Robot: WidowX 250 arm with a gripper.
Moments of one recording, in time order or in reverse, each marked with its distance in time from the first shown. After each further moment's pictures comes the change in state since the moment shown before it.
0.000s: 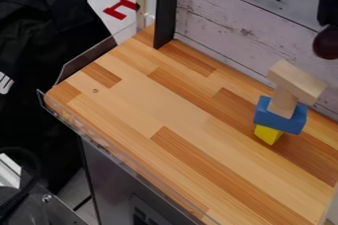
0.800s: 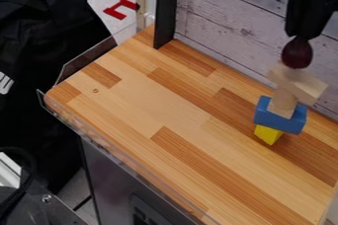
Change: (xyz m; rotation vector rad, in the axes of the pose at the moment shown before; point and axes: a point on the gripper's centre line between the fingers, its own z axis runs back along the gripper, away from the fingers) arm -0.010 0.014 -0.023 0.002 0.074 0.031
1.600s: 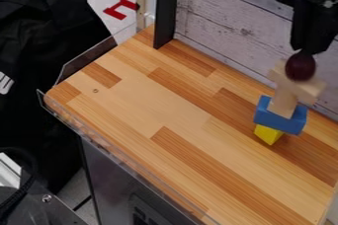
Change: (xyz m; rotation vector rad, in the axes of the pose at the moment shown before) arm 0.007 -0.007 -0.011 -0.002 0.005 -0.025
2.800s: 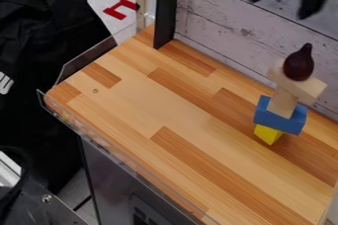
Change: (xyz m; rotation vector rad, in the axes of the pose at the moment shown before) arm -0.049 0.032 0.046 -0.040 -0.105 0.107
